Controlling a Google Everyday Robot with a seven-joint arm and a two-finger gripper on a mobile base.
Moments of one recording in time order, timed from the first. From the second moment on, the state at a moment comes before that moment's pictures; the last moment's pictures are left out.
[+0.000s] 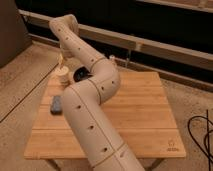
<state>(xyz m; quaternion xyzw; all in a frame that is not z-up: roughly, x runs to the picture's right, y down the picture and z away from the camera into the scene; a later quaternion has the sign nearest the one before) -0.194 -0.135 0.885 -0.27 0.14 0.53 0.79</state>
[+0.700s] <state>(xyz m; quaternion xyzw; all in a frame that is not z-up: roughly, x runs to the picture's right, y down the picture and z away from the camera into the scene) -0.201 -0.119 0.901 -0.29 0.14 0.52 0.79</state>
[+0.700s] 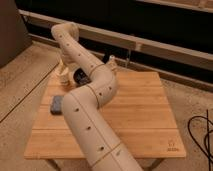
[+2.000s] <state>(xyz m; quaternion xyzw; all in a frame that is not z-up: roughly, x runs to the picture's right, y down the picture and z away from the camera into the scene) -0.215 -0.128 0.935 -0.27 0.08 0.50 0.82</state>
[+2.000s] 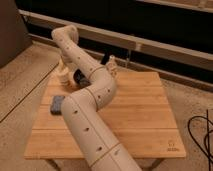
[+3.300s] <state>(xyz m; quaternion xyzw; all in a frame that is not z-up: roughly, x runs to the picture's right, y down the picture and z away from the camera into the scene) -0.211 -0.185 0.884 -0.24 0.04 0.51 0.82</state>
